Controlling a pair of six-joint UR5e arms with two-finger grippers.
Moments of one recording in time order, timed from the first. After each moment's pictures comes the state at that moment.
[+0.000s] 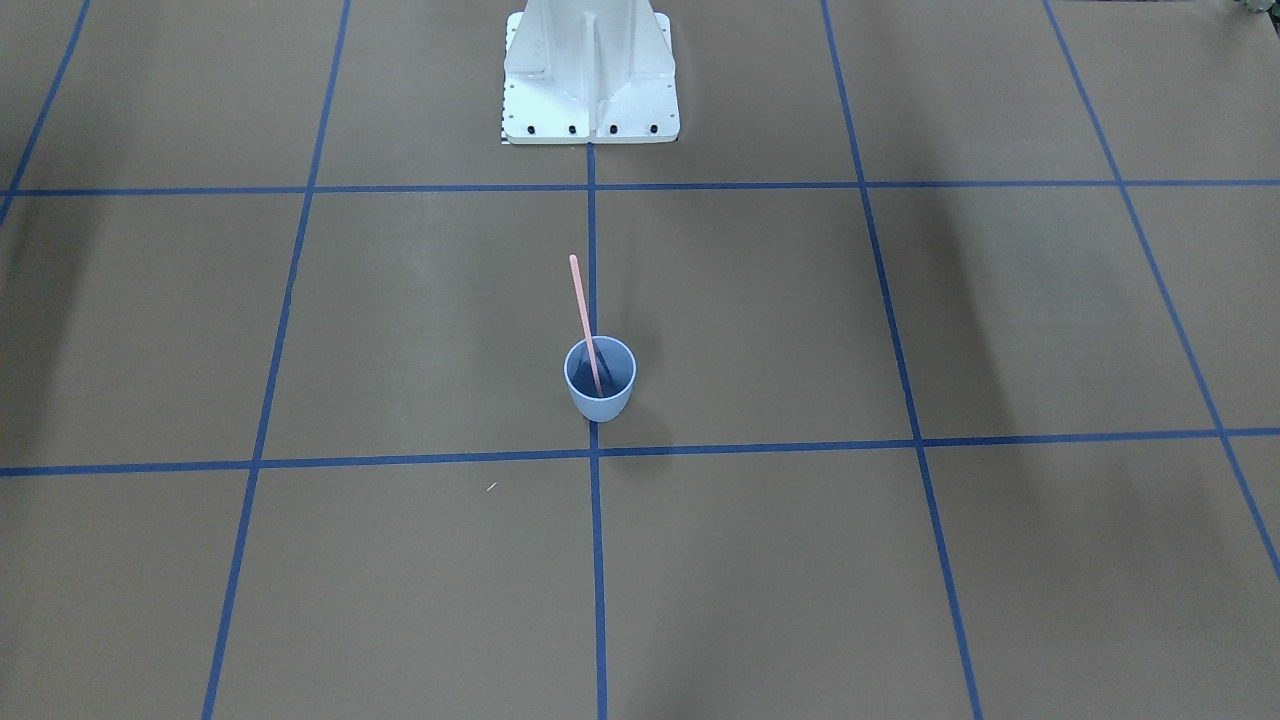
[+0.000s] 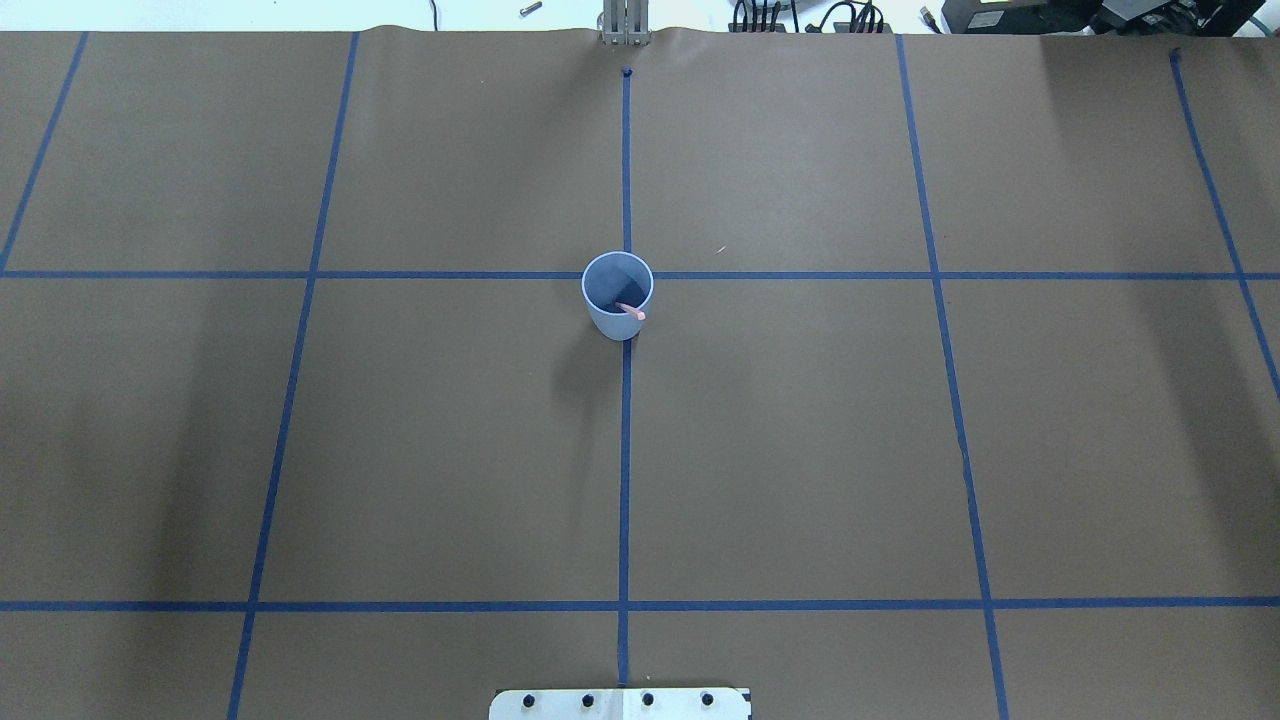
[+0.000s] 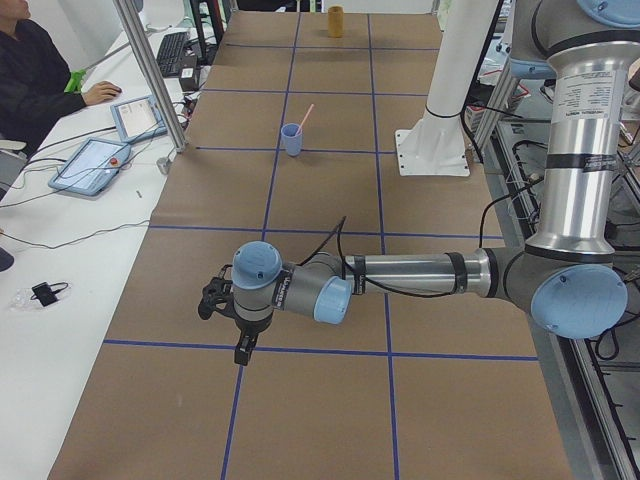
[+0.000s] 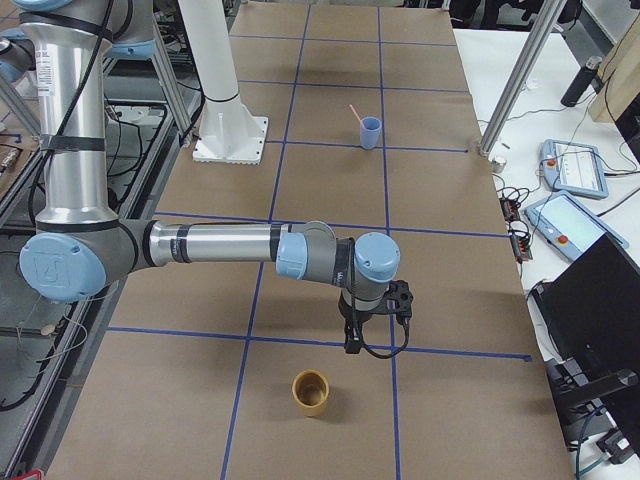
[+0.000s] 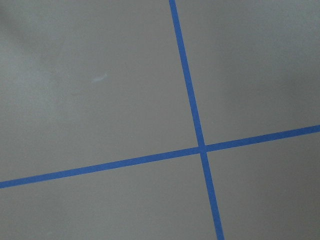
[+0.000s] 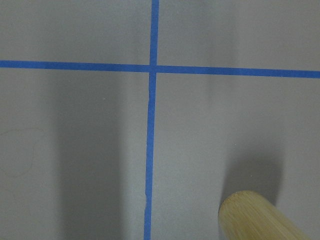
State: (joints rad) left arm -1.56 -1.59 -1.51 -1.88 -2.28 -0.01; right arm 1.58 -1.59 1.65 -1.73 2.33 -0.10
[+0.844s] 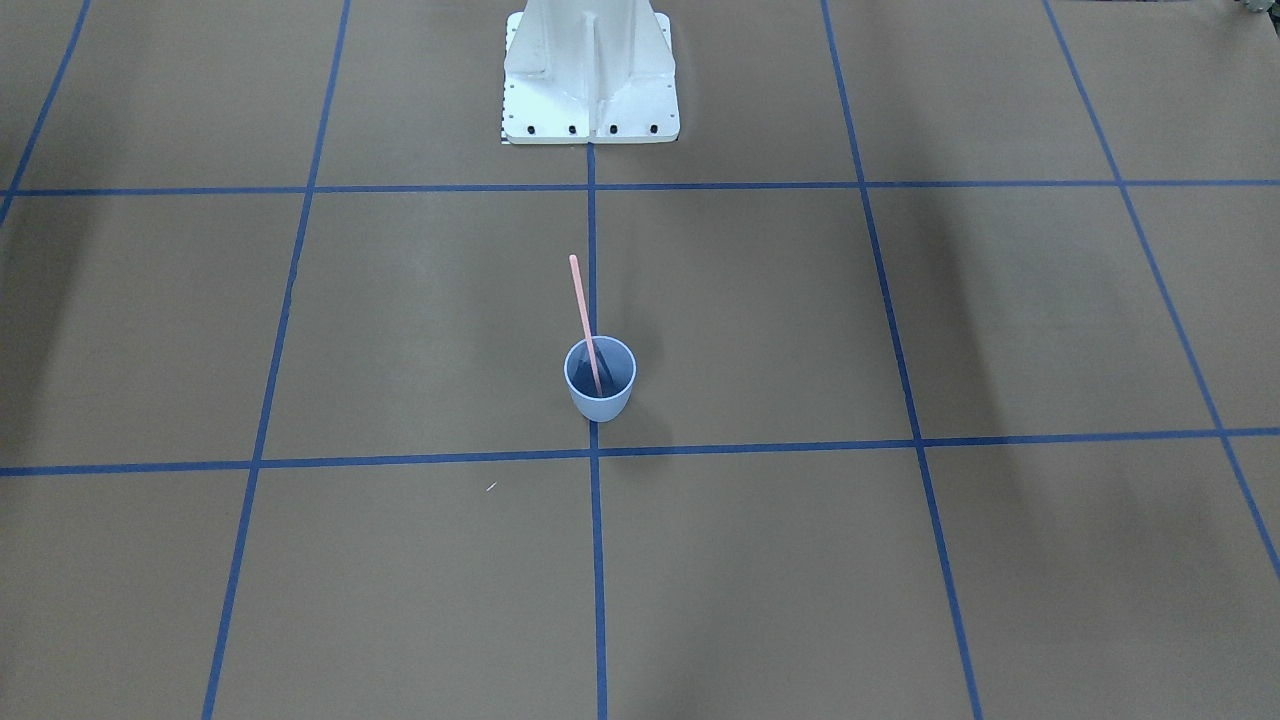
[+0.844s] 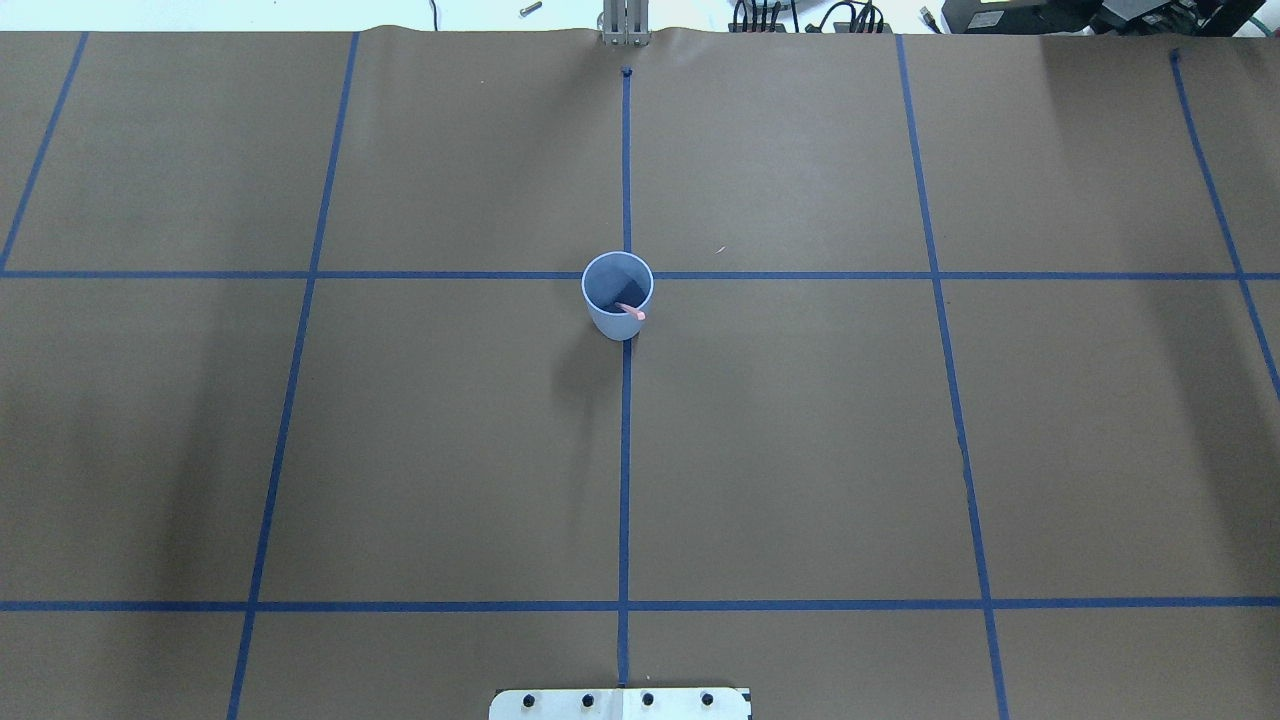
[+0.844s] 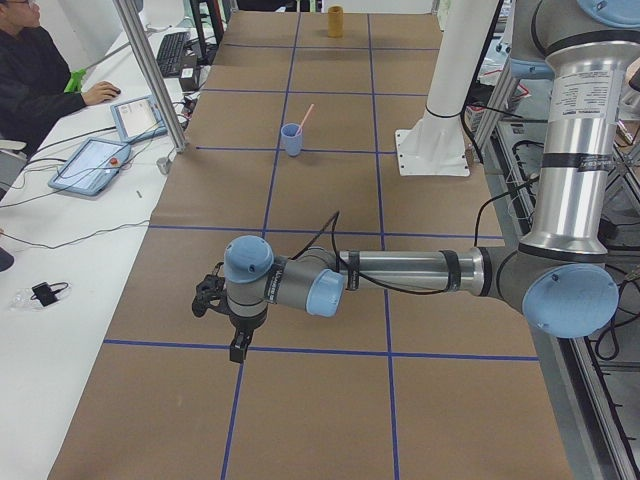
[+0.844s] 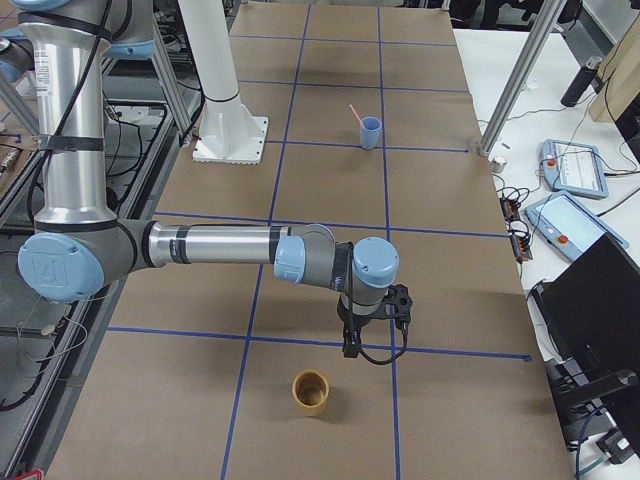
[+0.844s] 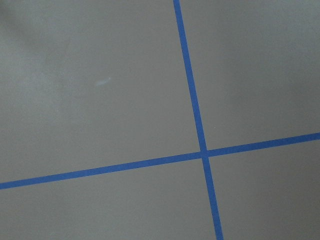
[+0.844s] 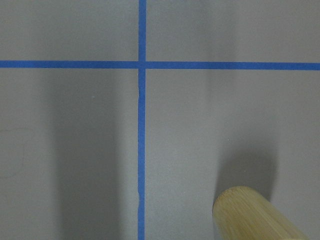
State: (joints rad) left arm -1.55 -1.61 -1.51 -1.84 -2.27 -0.01; right arm 1.59 -1.59 1.62 -1.73 2.33 -0.10
